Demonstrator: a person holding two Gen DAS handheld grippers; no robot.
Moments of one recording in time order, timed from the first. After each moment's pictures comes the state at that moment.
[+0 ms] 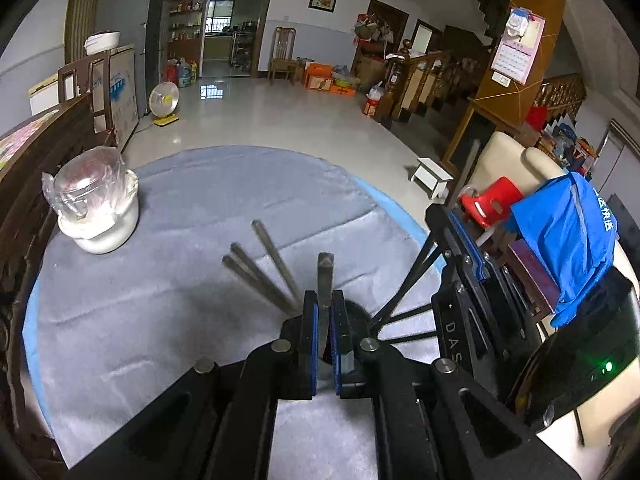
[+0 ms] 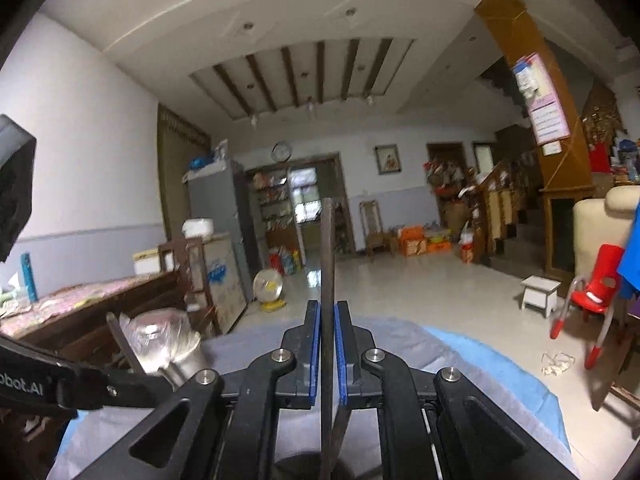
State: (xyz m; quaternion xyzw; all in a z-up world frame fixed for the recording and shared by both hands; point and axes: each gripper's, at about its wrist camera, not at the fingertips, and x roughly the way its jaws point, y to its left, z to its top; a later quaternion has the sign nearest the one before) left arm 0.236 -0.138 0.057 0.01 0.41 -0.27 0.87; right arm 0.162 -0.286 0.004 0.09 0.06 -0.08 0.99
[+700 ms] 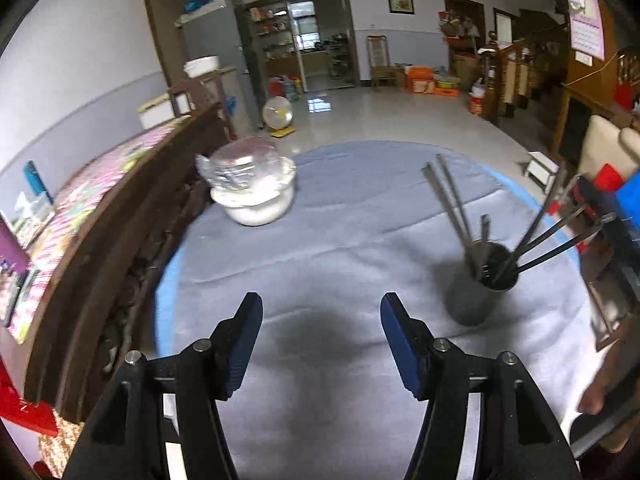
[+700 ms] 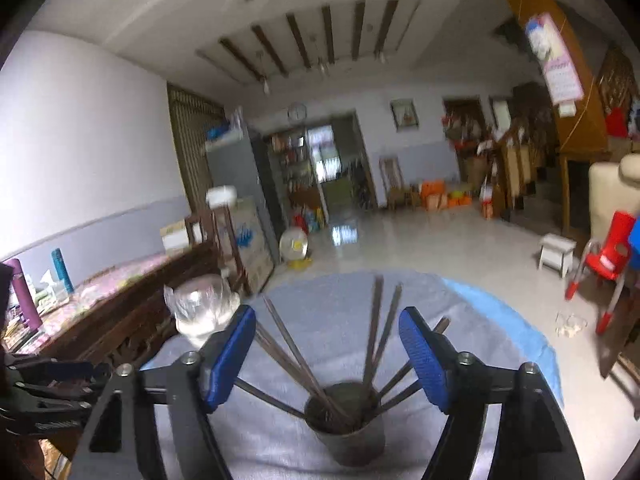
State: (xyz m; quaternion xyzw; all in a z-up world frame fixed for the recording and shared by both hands) left arm 0.170 -0.050 0.046 0.11 0.37 -0.06 0.92; right arm 0.092 -0.280 0.026 0.12 0.11 -0.03 0.99
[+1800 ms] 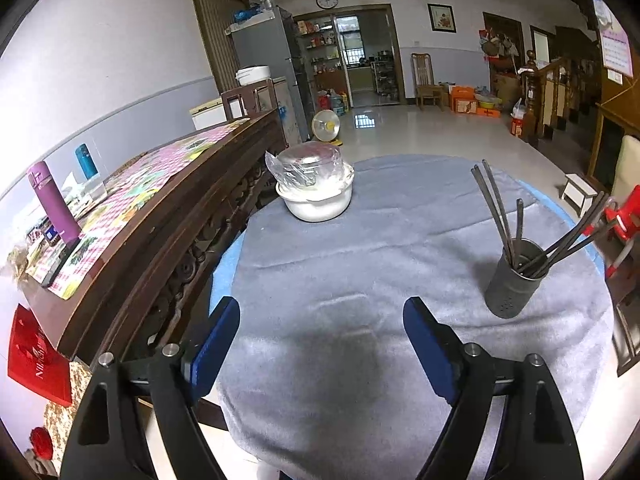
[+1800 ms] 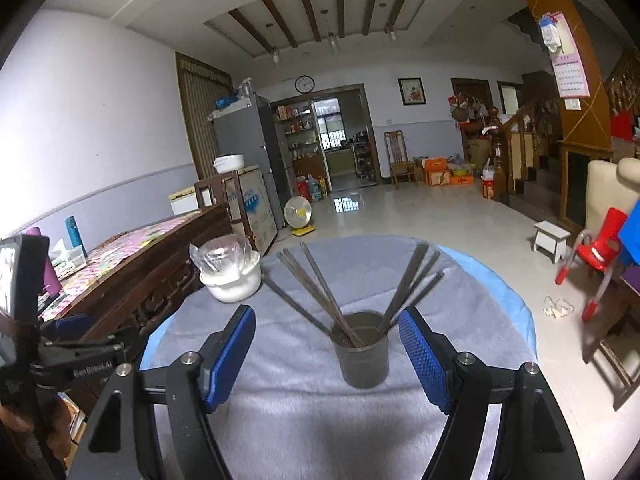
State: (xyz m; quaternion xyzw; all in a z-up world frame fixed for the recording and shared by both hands) left arm 0.121 -0.005 0.051 0.09 0.34 0.01 0.94; right arm 0.014 -0.246 0.034 0.11 0.19 -0.02 0.97
